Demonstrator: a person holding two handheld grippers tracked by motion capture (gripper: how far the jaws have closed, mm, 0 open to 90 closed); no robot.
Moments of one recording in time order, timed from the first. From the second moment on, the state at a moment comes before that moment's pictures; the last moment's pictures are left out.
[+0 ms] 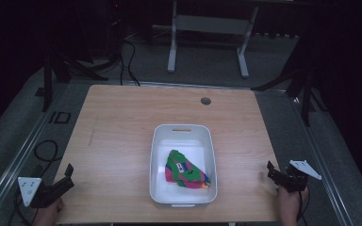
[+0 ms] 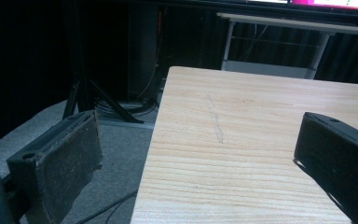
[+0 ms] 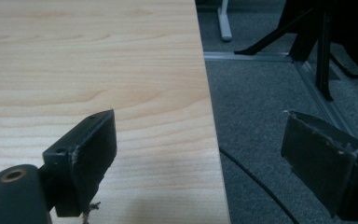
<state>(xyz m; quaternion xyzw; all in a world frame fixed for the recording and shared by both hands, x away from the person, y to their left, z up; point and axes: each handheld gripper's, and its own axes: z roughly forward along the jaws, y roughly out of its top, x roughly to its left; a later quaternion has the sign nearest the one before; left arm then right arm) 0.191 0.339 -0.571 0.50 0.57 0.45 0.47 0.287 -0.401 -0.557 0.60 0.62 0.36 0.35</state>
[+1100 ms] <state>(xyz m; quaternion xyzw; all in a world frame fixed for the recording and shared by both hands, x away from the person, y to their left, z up) 0.191 0.339 -0.571 0.50 0.57 0.45 0.47 0.297 -0.388 -0.545 0.44 0.79 0.39 0.18</state>
